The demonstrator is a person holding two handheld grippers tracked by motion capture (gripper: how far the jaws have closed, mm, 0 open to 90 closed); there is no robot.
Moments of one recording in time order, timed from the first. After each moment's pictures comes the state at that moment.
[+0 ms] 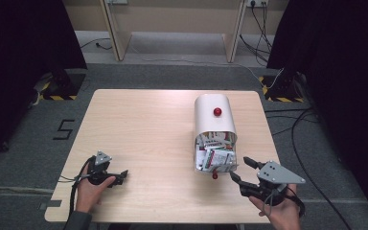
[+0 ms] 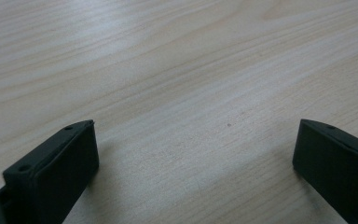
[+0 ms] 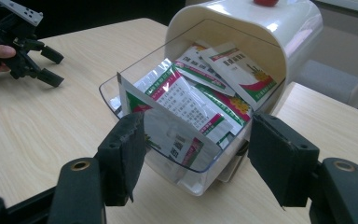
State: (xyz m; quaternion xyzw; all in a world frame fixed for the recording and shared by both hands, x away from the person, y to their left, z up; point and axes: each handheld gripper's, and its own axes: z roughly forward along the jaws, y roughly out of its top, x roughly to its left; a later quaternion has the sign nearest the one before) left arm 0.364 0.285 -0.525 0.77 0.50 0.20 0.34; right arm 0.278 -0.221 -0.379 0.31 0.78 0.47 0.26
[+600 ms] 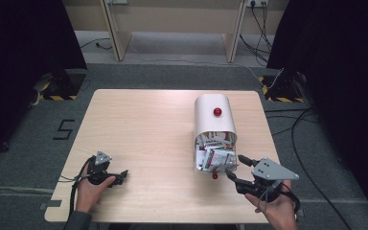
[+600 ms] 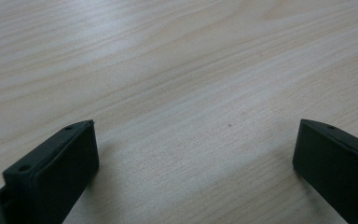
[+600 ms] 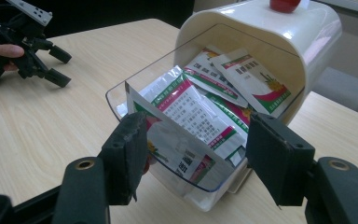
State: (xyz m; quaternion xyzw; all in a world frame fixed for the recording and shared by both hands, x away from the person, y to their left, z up) left arm 0.364 0.285 -0.526 0.77 0.50 0.20 0.34; right arm 0.287 -0.211 -0.379 0.30 0.79 0.47 0.25
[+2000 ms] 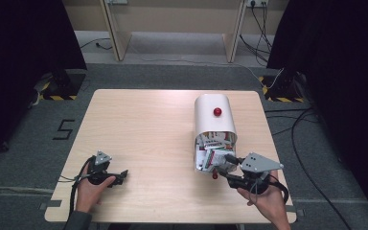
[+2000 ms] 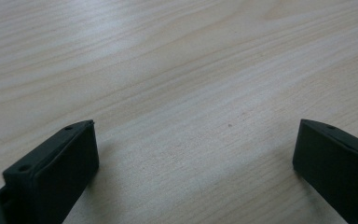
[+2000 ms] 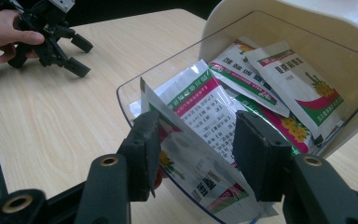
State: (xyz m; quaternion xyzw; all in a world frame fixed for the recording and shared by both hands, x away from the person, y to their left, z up) left arm 0.364 0.285 -0.526 0.77 0.50 0.20 0.34; right arm 0.311 -0.197 -0.392 0.26 0.81 0.47 0.21
